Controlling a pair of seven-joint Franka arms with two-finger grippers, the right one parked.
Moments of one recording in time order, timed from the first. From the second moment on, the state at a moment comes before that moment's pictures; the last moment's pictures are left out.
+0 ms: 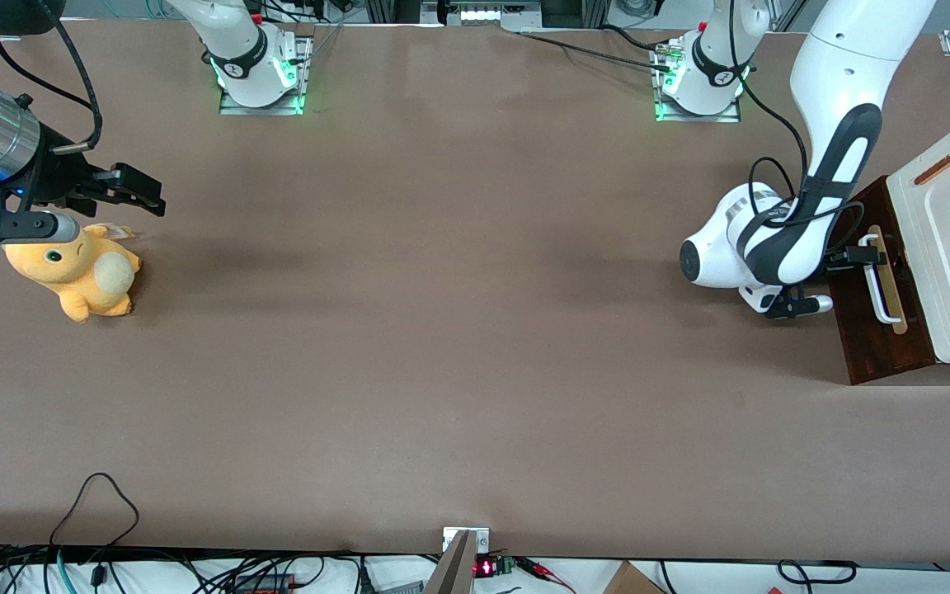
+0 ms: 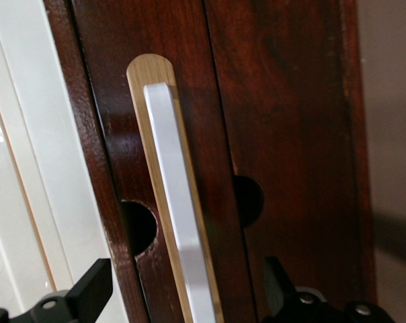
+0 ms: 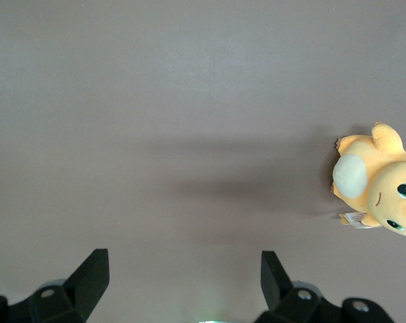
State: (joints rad) arm 0.02 0.51 -0.18 -2.11 1.32 1.54 -0.90
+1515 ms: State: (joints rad) arm 0.02 0.55 -0.14 -2.11 1.43 1.54 -0.93
